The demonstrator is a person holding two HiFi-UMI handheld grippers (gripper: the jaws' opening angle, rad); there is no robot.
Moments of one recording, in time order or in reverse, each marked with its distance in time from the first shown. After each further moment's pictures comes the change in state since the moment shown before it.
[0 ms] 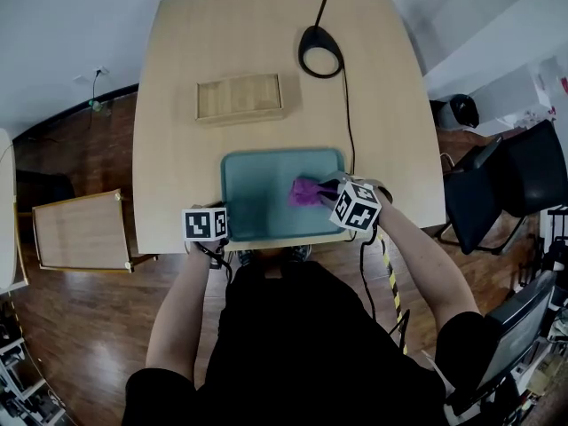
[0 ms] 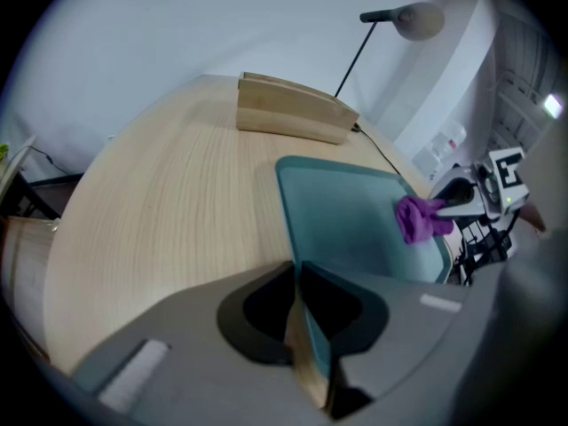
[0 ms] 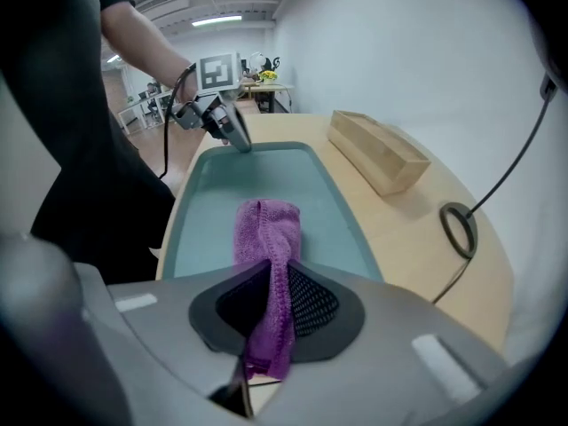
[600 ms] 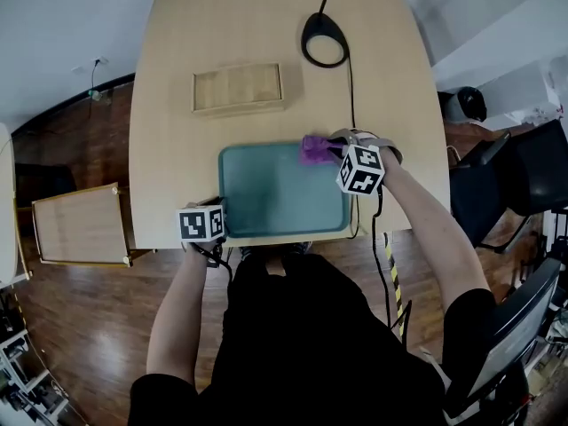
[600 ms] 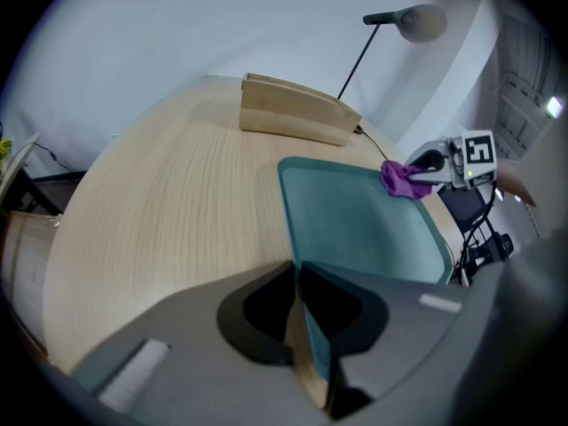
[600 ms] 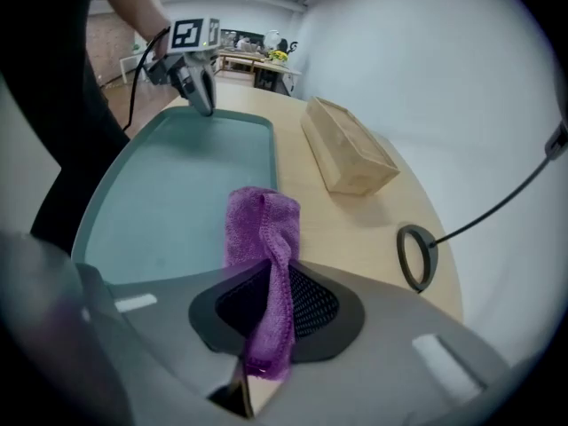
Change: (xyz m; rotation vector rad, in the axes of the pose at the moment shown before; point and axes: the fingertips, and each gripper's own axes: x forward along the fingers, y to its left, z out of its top) left arm -0.003 0.001 -0.001 -0.018 -0.009 0.012; right arm 0.009 -0.101 -0.013 -0.200 0.089 -0.174
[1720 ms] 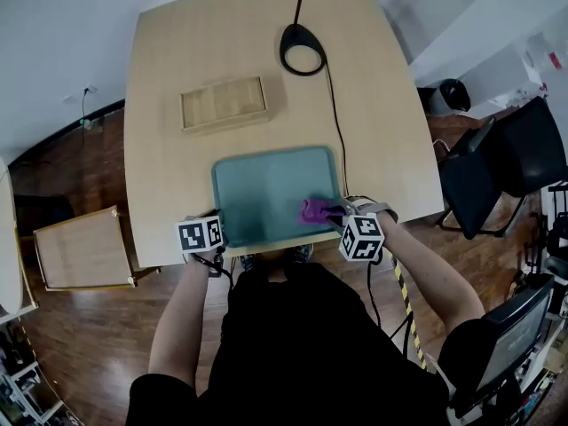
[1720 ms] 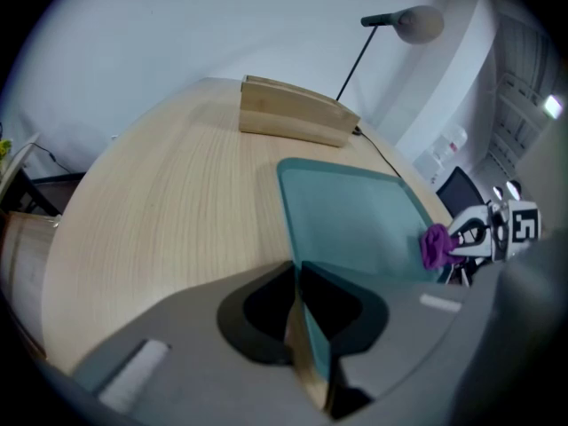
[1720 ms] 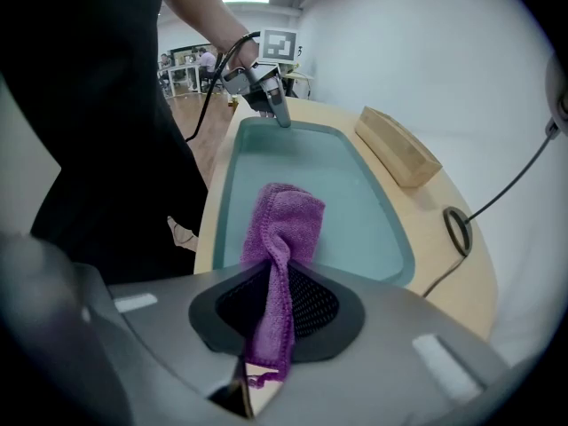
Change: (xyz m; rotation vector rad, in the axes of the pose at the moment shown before) left arm 0.004 0.002 0.002 0.005 -0.011 -0.005; right arm -0.043 0.164 -0.002 0.069 -0.035 0.129
